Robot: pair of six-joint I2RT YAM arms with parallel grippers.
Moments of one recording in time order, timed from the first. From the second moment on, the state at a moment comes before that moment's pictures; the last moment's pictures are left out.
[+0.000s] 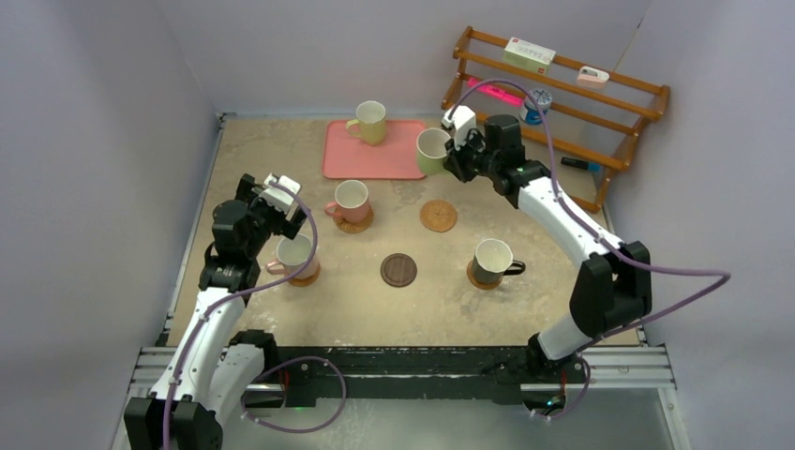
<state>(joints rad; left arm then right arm) -0.06 0.81 0.57 0.01 0.17 0.48 0.36 1.59 1.31 -0.24 -0.30 -0.28</state>
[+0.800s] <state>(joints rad) -0.06 0.79 0.55 0.04 0.21 0.46 0.29 1.34 0.98 -0.23 -0.45 -0.38</state>
